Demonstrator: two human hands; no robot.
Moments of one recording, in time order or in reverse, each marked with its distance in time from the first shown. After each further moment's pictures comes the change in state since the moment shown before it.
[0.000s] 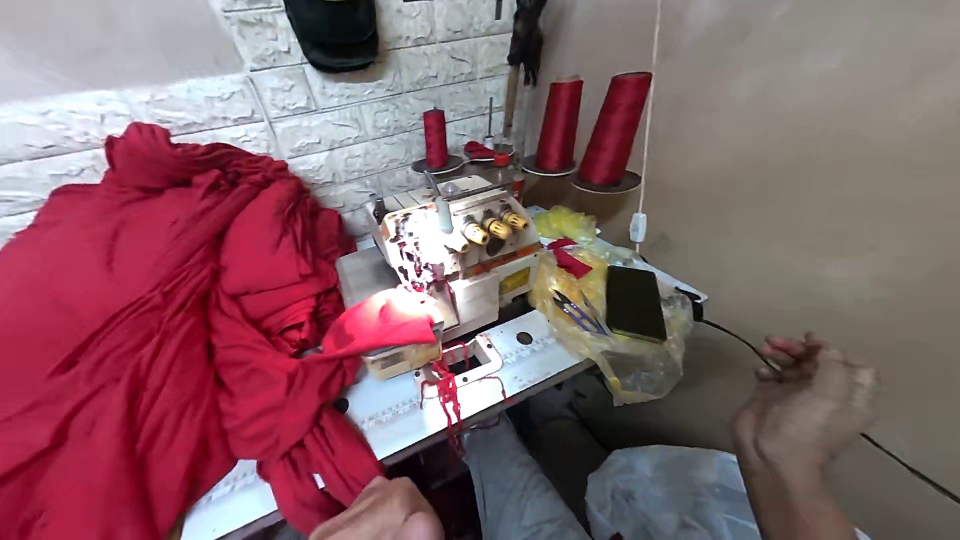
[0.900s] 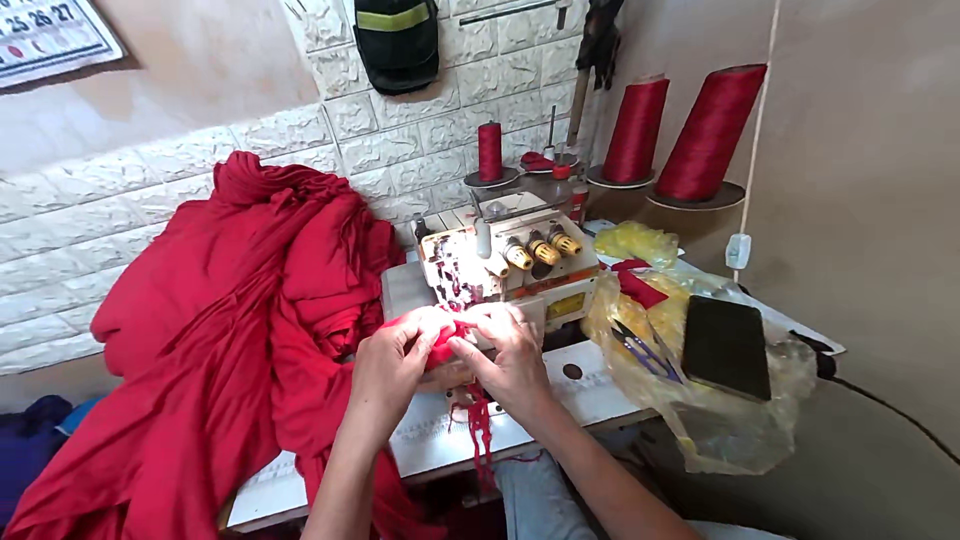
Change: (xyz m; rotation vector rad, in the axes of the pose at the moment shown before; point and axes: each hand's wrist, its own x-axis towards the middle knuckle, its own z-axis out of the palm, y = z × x) left_hand 0.126 -0.065 -0.029 0.828 0.195 -0.311; right_hand -0.124 -0.017 0.231 -0.206 -0.890 -0.363
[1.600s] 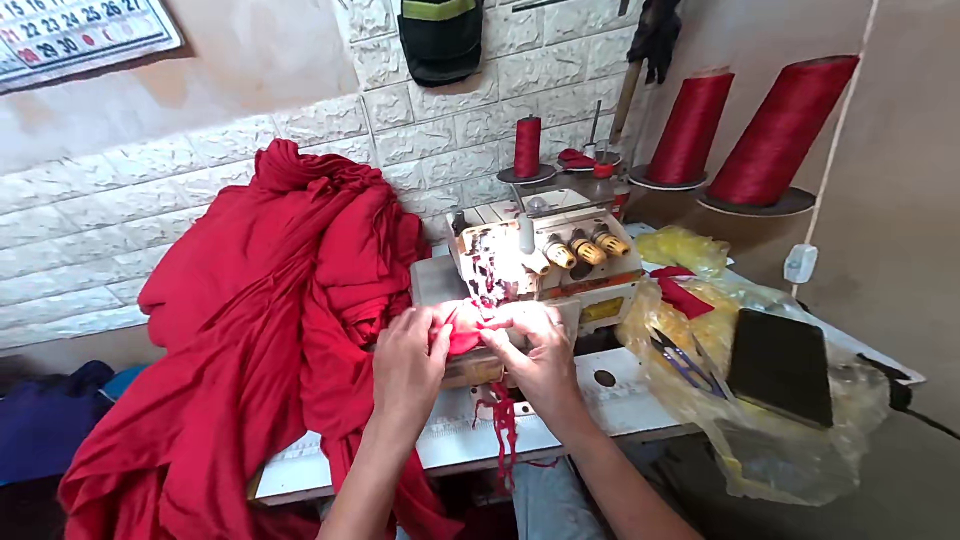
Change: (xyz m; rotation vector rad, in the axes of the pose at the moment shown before) left_hand -0.007 -0.022 0.016 0.220 0.309 0.195; right_hand -0.001 0.005 0.010 0.068 0.072 0.033
